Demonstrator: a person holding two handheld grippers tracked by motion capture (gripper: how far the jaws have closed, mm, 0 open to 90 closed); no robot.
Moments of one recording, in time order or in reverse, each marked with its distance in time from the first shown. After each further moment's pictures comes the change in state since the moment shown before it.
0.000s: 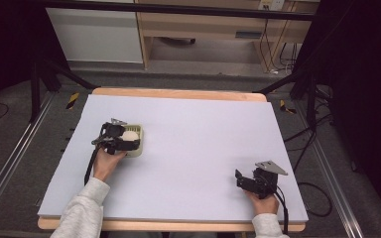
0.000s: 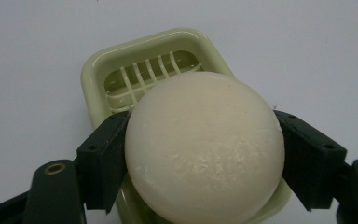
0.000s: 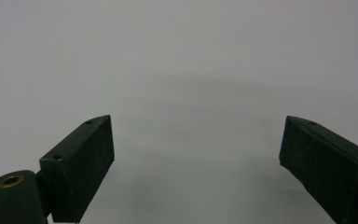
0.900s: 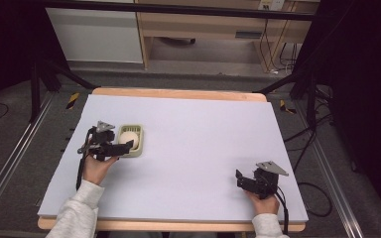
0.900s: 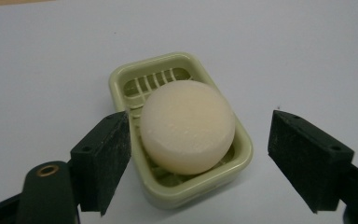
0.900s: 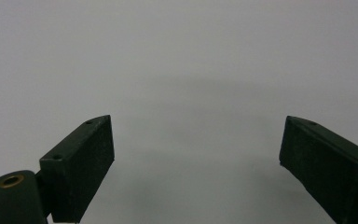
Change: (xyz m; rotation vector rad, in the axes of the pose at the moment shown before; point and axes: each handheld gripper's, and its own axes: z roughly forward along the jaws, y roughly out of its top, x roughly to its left) left arm 0.002 -0.020 -0.053 -0.146 -0.016 -0.027; right arm -0.001 -0.001 -0.002 -0.003 -0.001 0.006
